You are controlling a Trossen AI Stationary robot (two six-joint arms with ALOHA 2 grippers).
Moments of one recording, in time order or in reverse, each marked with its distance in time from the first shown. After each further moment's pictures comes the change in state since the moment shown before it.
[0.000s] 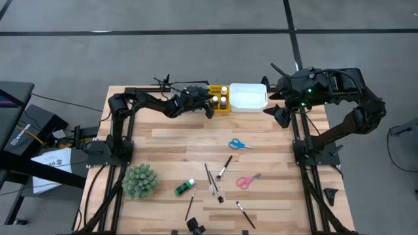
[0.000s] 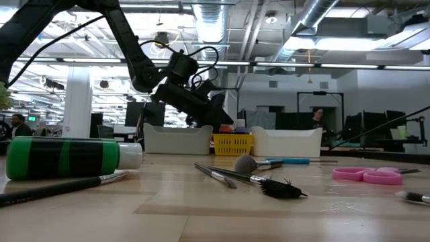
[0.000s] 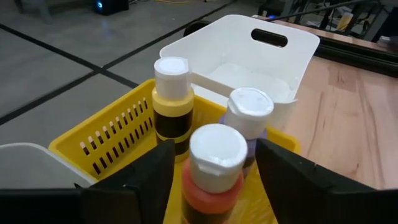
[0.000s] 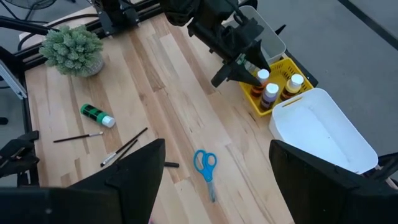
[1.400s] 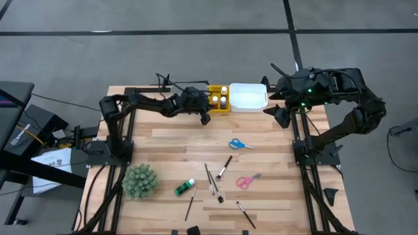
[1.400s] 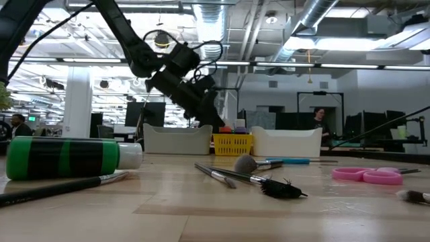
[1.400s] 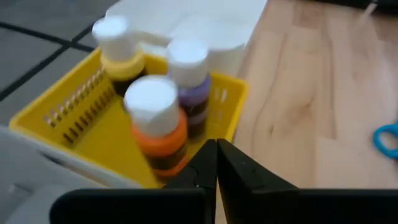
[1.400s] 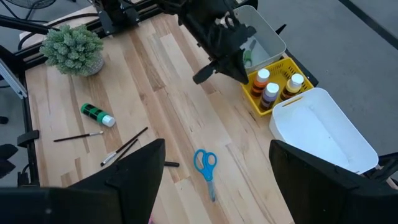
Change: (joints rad) left arm -0.039 -0.118 0.000 -0.307 0.080 0.127; right arm 0.001 0.000 0.000 -0.002 -0.001 0.000
